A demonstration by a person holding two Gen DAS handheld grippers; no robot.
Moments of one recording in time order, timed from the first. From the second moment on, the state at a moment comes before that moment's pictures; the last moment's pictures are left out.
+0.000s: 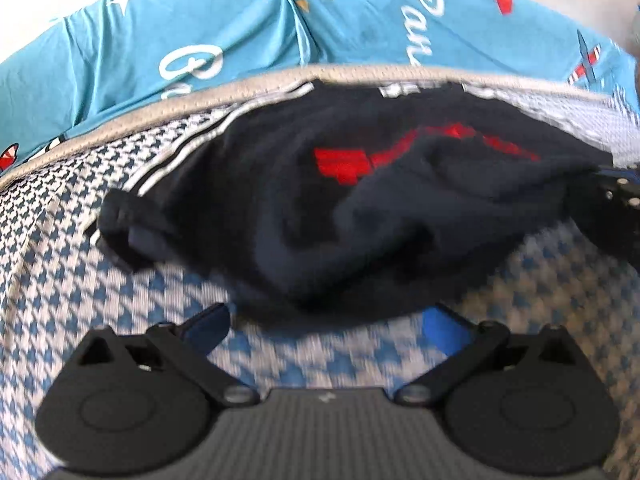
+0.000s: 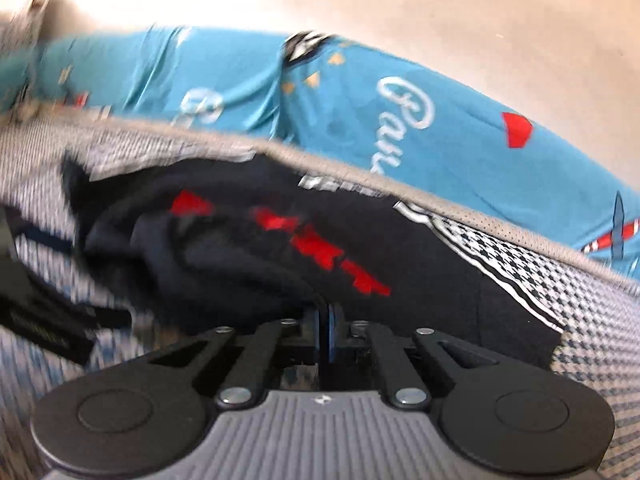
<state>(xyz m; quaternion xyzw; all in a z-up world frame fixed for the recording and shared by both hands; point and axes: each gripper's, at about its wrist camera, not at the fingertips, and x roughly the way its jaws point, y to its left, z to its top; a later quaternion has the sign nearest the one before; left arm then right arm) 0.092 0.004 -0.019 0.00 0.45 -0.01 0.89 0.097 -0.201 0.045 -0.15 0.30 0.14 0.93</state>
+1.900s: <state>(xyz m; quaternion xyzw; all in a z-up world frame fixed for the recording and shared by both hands) 0.153 0.038 0.014 -0.10 0.42 0.01 0.90 0.104 -0.125 0.009 -0.27 0.28 0.25 0.89</state>
